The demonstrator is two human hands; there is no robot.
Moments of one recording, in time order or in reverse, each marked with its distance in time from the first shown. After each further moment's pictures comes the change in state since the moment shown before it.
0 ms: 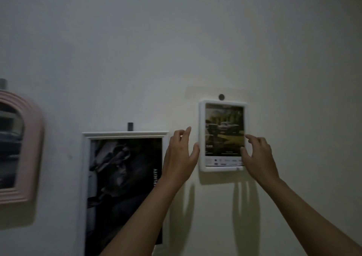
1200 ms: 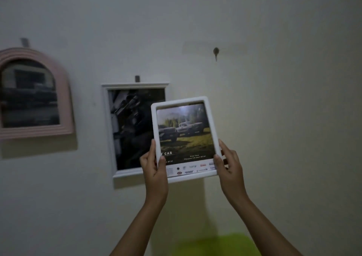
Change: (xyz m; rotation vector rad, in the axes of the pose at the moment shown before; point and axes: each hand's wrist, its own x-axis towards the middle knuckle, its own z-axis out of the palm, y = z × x) left_hand -0.203 0.033 -0.068 -0.558 0.216 -0.575; right_hand -0.221 -0.041 -0.016 0.690 -0.173 0.125
